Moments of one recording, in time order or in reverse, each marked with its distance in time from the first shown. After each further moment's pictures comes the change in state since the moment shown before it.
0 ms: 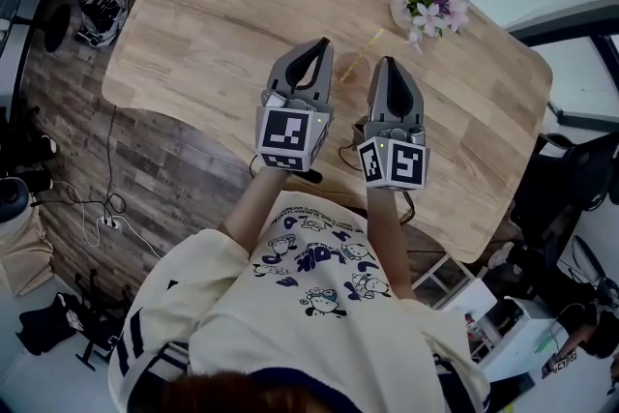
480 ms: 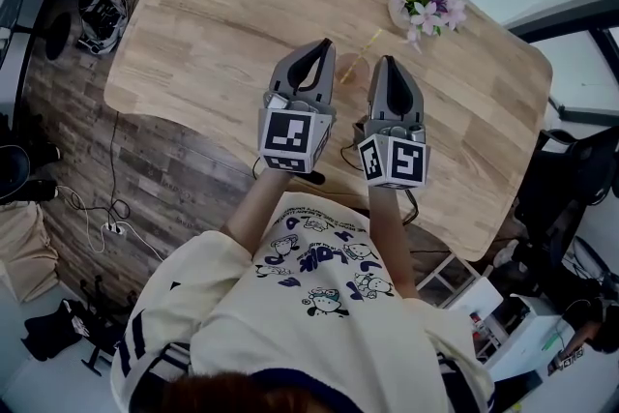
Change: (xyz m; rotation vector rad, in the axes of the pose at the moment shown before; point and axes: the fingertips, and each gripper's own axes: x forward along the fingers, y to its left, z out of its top) left arm 0.002 -0.006 0.004 0.009 -0.011 -0.020; right arm 0.001 -0.003 -0.002 -0.001 0.011 -0.025
